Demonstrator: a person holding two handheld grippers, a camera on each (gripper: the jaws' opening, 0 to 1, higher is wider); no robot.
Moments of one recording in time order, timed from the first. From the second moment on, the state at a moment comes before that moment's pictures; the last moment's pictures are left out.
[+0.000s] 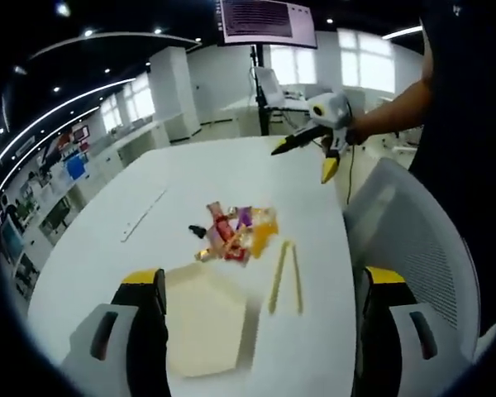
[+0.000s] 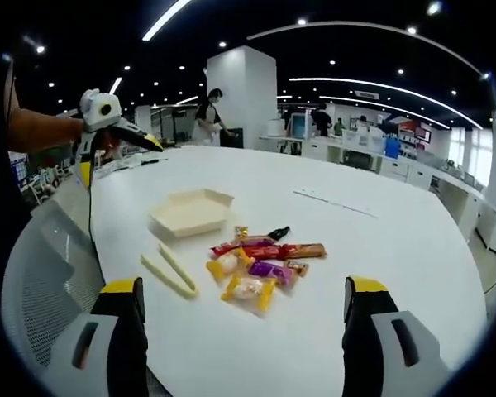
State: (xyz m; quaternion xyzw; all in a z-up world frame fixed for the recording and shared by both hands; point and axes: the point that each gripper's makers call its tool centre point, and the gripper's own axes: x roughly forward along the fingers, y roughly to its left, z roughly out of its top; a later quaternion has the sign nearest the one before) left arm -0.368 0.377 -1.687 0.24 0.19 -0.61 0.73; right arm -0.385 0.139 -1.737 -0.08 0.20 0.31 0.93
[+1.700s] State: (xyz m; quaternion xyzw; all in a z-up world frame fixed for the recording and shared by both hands) left arm -0.387 0.341 -1.822 0.31 0.30 -0.61 0.66; right arm -0.394 0.137 -1.749 -0.07 0.21 0.31 0.92
